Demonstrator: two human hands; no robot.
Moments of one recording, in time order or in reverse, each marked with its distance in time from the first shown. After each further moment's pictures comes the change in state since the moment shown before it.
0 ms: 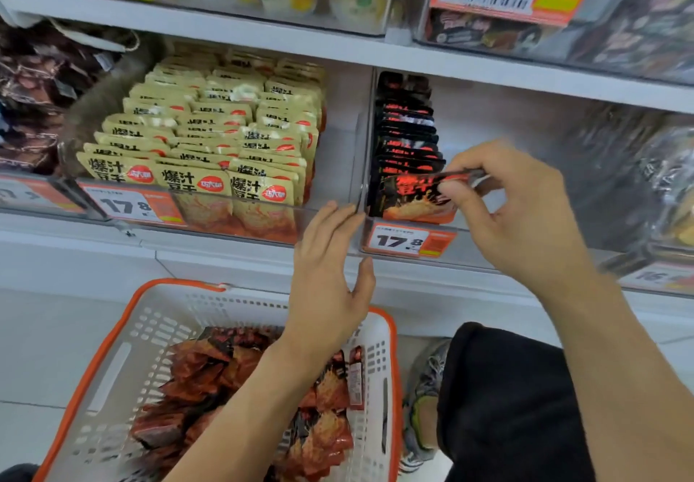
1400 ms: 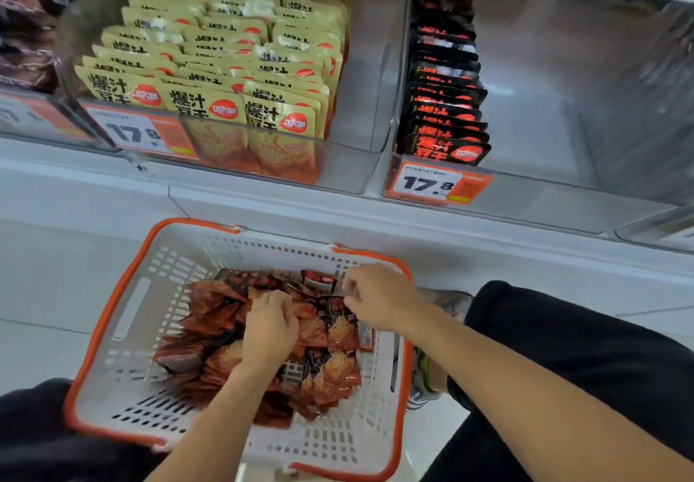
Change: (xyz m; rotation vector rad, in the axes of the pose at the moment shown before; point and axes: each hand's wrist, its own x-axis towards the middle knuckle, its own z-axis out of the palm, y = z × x) left_hand -0.168 -0.155 0.013 0.358 -0.393 -0.704; right_hand -0.127 0.018 0.193 -0.085 -0.943 0.323
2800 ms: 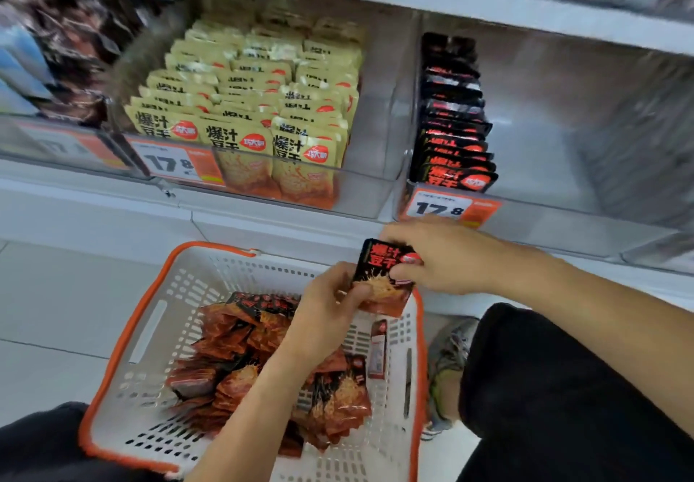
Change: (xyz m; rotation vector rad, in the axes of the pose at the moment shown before) left_hand -0.015 0.113 -0.086 -0.679 -0.116 0.308; right_hand -0.032 -0.028 -0.139 -0.252 -0.006 -0.216
